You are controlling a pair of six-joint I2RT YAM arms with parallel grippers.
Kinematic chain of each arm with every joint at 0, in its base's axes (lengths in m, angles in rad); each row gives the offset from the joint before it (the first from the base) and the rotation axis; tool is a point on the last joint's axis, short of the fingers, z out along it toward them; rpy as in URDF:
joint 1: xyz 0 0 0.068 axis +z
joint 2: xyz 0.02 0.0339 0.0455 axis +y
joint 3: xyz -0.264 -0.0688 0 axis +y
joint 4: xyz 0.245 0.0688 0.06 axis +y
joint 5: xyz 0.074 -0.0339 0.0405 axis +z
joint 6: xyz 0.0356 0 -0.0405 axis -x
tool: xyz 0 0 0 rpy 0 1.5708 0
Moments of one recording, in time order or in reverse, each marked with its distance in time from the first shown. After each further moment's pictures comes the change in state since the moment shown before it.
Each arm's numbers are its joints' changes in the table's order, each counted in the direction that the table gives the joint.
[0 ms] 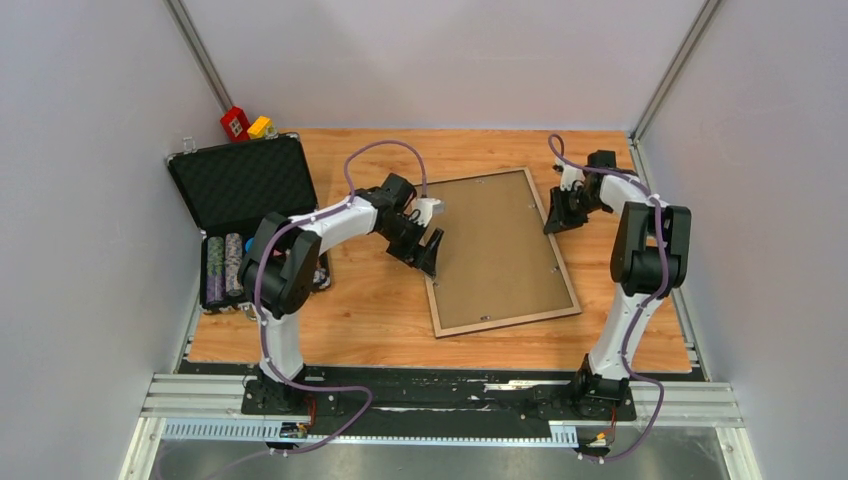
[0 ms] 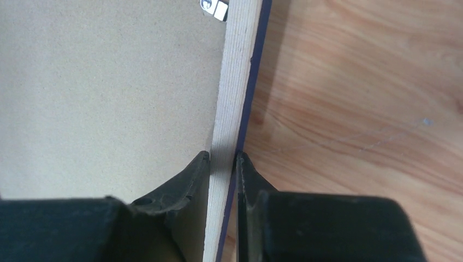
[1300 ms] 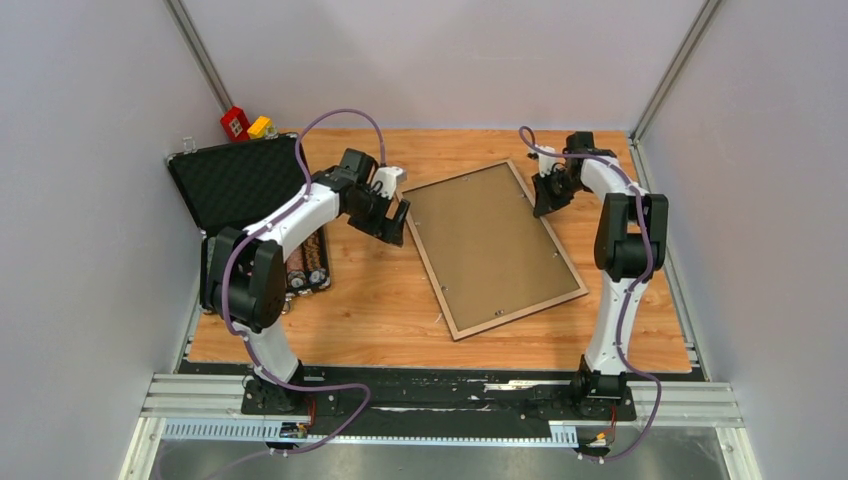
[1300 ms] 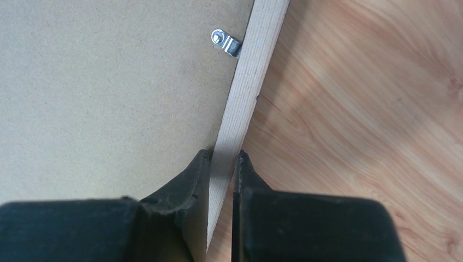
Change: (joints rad) left arm 0.173 -0.178 -0.015 0.072 0.216 -0.075; right arm 0.092 0.174 -0.290 0.084 -0.055 0.232
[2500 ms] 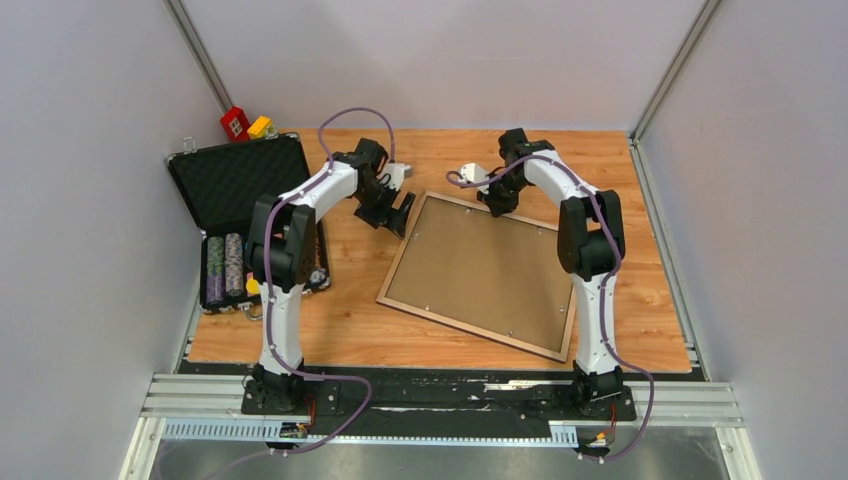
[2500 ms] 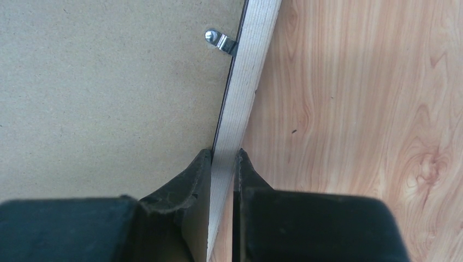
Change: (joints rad) left arm 0.038 0.357 -0.335 0.159 0.008 -0.068; right arm 0.289 0.088 -0.192 0.177 -0.046 0.680
